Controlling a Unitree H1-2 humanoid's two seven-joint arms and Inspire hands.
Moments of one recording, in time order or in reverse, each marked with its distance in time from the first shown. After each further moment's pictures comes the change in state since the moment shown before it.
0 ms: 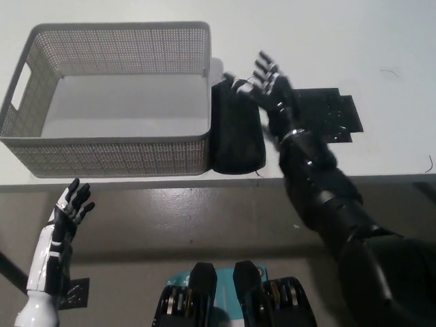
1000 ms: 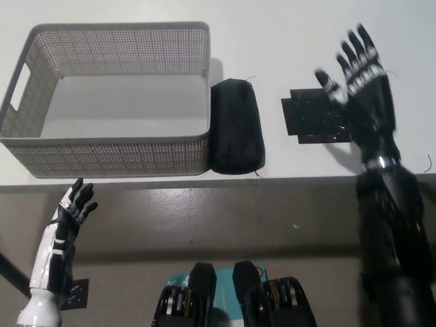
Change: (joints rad) left_arm -0.011 -0.001 -0.006 0.001 0.002 0.016 0.000; right_arm 0.513 -0.069 0.049 -0.884 0.053 0.051 0.124
